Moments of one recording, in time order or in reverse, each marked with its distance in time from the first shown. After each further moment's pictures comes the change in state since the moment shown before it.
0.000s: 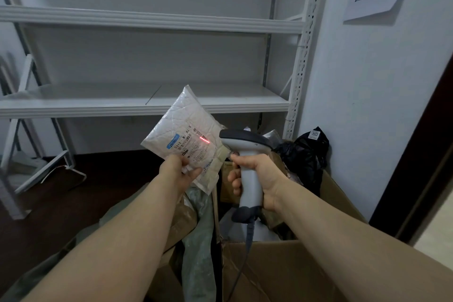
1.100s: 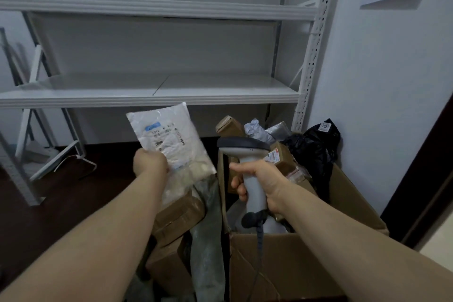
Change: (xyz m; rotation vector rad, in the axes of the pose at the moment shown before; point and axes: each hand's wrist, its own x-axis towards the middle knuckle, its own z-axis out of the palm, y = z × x) left_hand 0.016 0.027 -0.048 0.645 0.518 0.369; right_hand 0.015 0.026 -0.003 -0.133 0.015 0.027
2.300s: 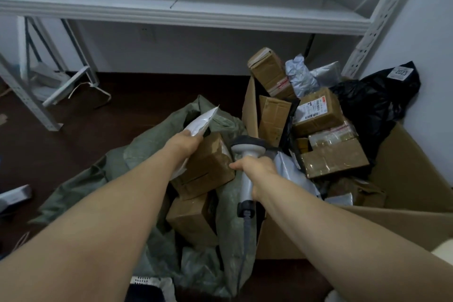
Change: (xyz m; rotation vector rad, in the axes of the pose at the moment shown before) left_hand 0.077 -0.113 0.025 0.751 -0.605 0.003; right_hand 0.138 0.113 0.054 -0.311 0.387 0.454
